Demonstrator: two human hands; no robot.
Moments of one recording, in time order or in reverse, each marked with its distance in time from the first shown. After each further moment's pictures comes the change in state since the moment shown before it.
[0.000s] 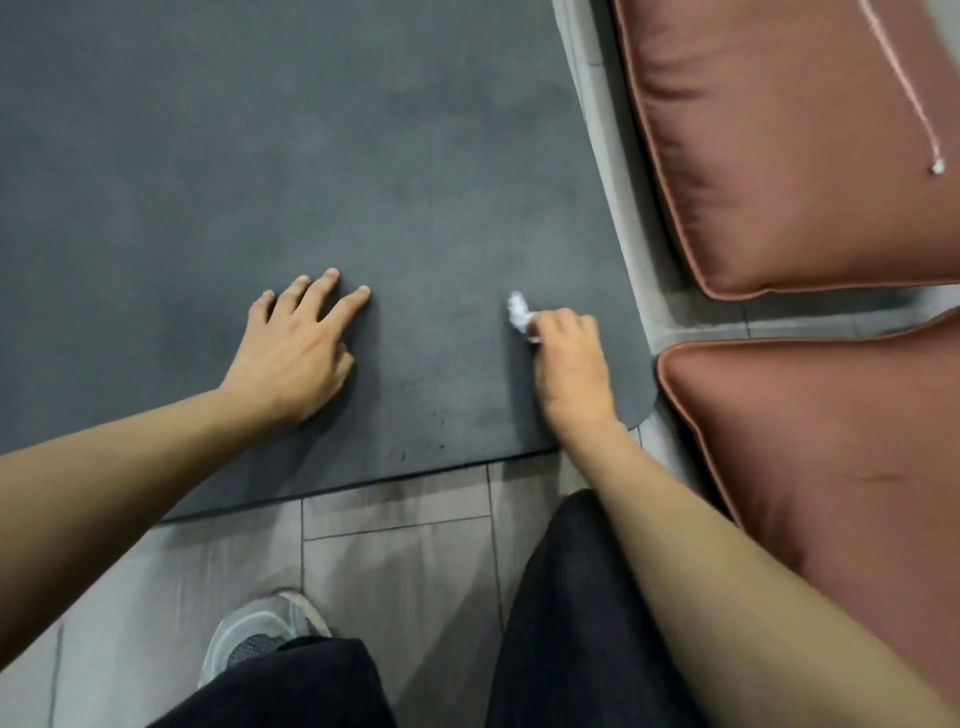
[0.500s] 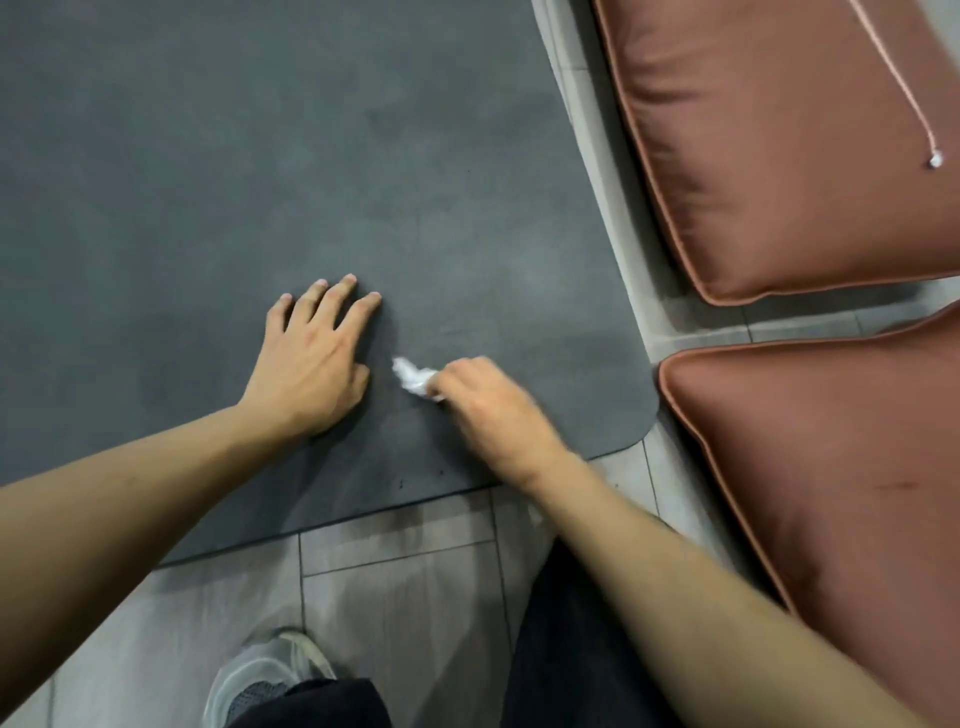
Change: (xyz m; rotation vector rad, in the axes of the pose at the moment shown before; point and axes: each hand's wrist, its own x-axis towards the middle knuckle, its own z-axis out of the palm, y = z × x) left_hand 0.026 0.017 0.000 -0.013 0.033 0.047; right_hand -0.008 -0.050 0.010 0.212 -0.123 -0.472
